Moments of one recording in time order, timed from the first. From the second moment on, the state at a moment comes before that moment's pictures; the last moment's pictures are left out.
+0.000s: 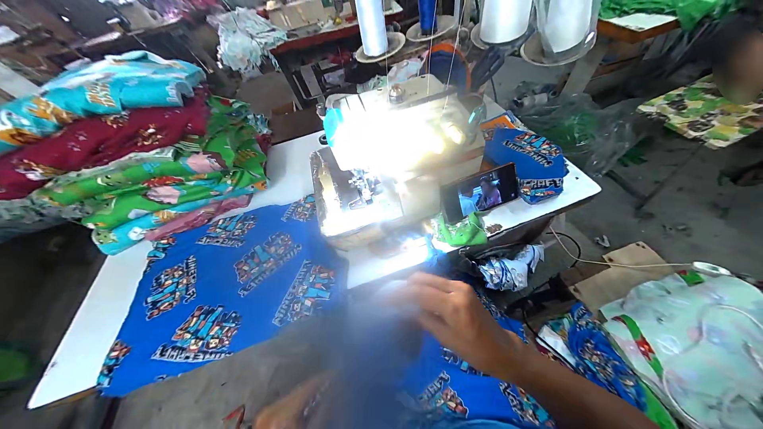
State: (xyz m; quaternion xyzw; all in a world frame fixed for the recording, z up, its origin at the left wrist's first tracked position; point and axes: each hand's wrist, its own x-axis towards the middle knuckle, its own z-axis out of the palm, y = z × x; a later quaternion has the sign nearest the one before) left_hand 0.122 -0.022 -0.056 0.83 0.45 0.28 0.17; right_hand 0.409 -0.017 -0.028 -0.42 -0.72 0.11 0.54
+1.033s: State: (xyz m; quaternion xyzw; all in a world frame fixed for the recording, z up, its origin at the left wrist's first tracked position) left_hand 0.042 0.096 0.013 0.79 0.49 0.37 0.07; right_hand 0.444 0.048 -0.047 -0.49 -0.60 0.16 0.61
